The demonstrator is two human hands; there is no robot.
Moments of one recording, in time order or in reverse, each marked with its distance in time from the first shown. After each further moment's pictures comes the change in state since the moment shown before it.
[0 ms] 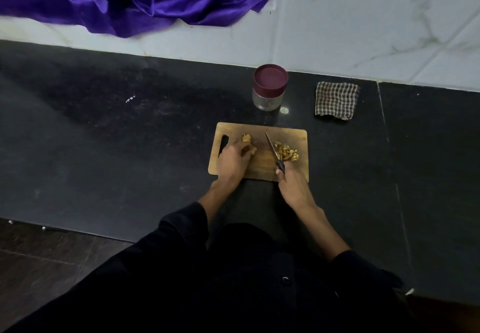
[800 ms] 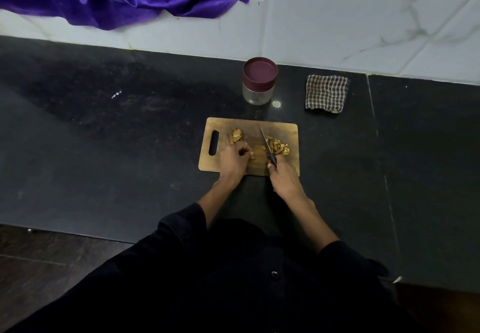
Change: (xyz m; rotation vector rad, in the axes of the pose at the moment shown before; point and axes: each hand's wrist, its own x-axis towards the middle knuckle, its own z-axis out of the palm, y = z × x) left_hand -0.011 0.021 0.014 -0.184 -0.083 -0.136; right_hand 0.008 0.000 0.001 0.097 -0.043 0.090
